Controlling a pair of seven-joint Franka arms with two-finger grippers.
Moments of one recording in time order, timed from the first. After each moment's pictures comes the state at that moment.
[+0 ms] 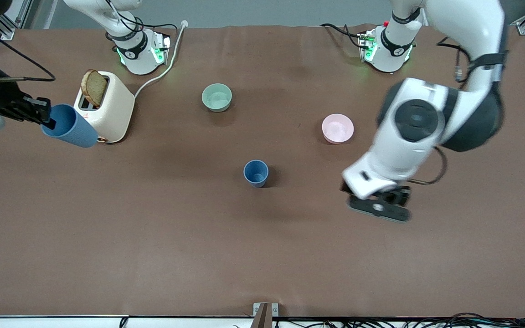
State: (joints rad) left arm -0.25 0.50 -0.14 -1.28 0.21 1.89 -0.18; right arm 0.04 -0.07 0.03 -1.68 0.08 1.66 0.12
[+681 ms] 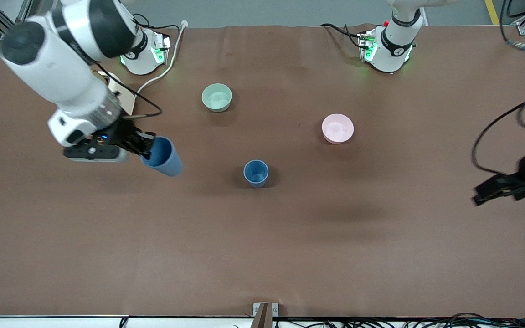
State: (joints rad) left arm 0.06 0.31 -0.05 -1.28 -0.02 1.79 -0.13; right arm 0.35 0.14 0.04 -1.70 0.08 1.99 0.45
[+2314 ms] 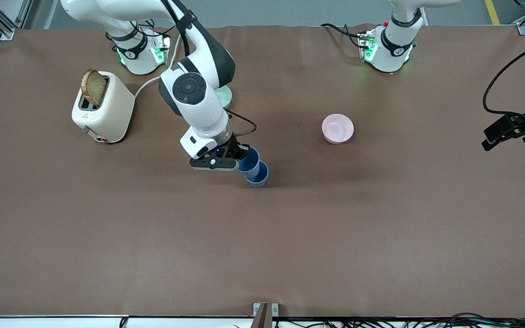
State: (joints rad) left arm -0.05 0.04 0.03 -1.55 -0.01 1.74 -0.12; right arm 0.63 0.42 0.03 -1.70 0.07 2.26 0.72
